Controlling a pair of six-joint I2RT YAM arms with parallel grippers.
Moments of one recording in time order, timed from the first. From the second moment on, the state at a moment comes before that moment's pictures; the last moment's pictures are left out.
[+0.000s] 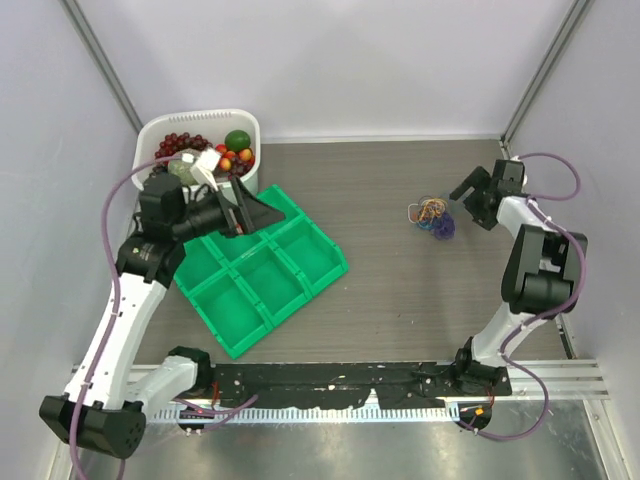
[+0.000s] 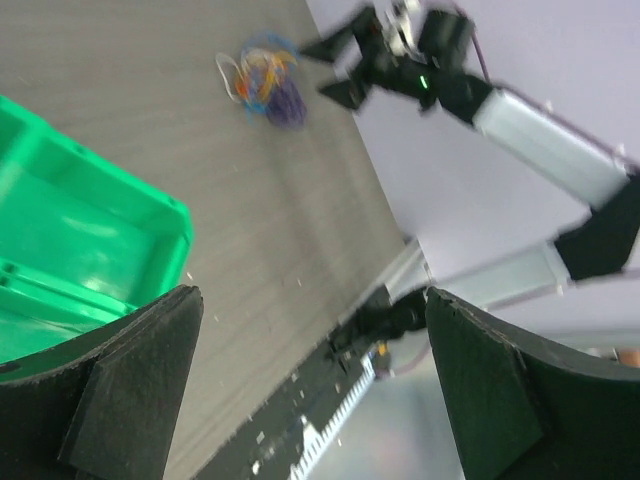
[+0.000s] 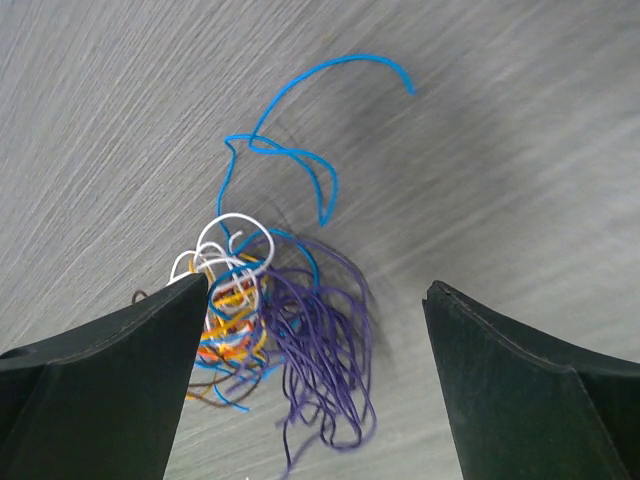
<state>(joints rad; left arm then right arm) -0.18 0.98 1.14 -0.44 0.69 -0.66 -0.22 1.70 1.12 -0.23 -0.05 0.57</state>
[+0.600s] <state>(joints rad) -0.75 1.29 1.06 -0.30 0.45 -0.70 0.21 1.54 0.84 -0.21 -0.21 0.63</state>
